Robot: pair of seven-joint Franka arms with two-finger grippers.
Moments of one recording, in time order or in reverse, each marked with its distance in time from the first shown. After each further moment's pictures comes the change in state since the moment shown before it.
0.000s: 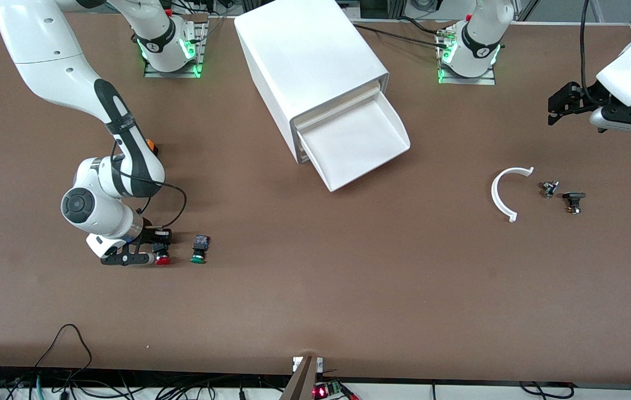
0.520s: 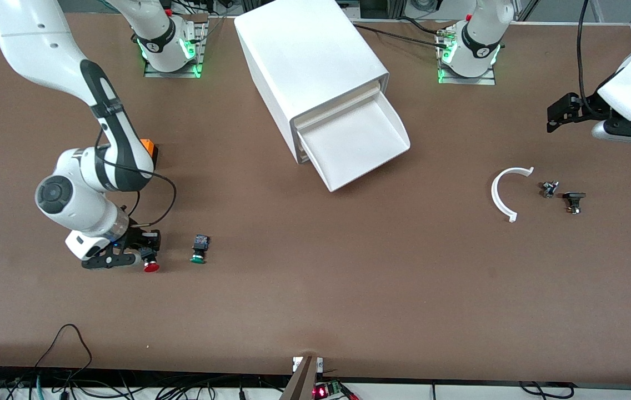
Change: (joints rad) left arm 0.003 0.037 0.015 0.018 -0.008 0.000 -0.053; right arm 0.001 -0.129 0.003 0.021 0.000 -0.033 -0.093
